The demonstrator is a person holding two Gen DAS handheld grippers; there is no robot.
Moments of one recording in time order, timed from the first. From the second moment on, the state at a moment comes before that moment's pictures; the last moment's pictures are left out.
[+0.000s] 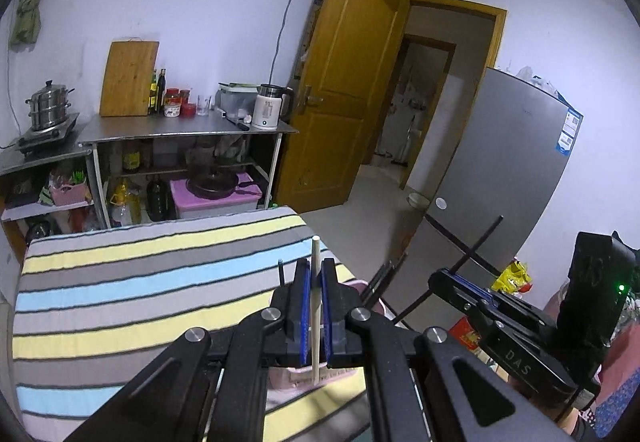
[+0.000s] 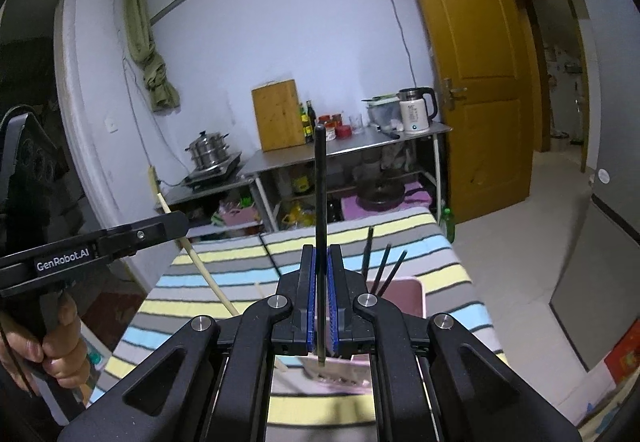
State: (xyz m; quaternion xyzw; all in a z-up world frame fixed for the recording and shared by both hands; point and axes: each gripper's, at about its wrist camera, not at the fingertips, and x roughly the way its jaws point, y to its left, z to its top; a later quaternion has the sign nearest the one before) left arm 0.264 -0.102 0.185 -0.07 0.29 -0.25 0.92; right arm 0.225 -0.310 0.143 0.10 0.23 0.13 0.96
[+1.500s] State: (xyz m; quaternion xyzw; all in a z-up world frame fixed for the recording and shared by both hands) left arm 0.322 -0.124 0.081 -0.06 0.35 -0.25 0.90; right arm 0.261 -0.295 0.067 0.09 0.30 0.11 0.94
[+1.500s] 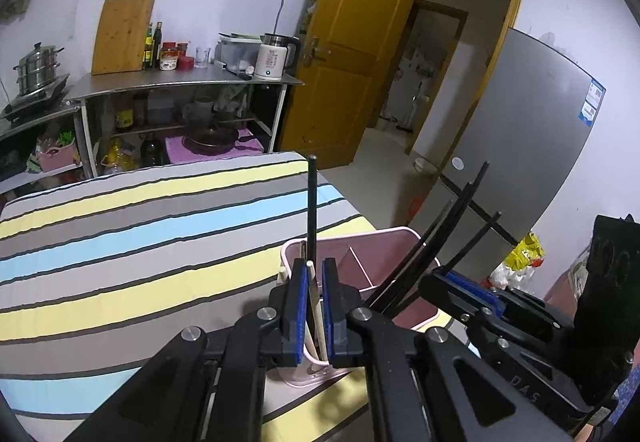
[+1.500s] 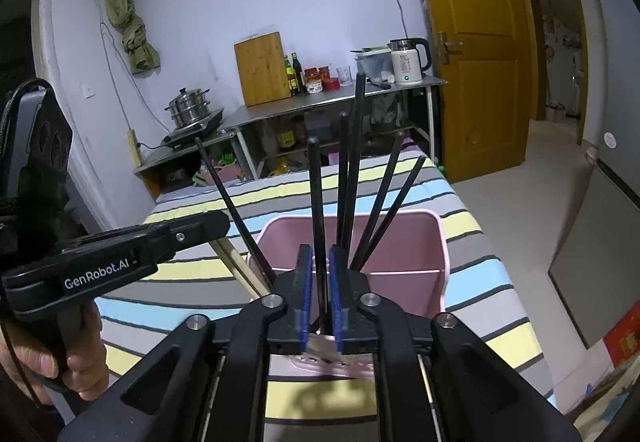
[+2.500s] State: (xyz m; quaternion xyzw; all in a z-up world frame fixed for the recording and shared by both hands) left arm 0.208 -0.103 0.106 -0.05 0.29 -0.24 0.92; right arm 0.186 -0.294 0.099 0.06 0.25 0.10 0.96
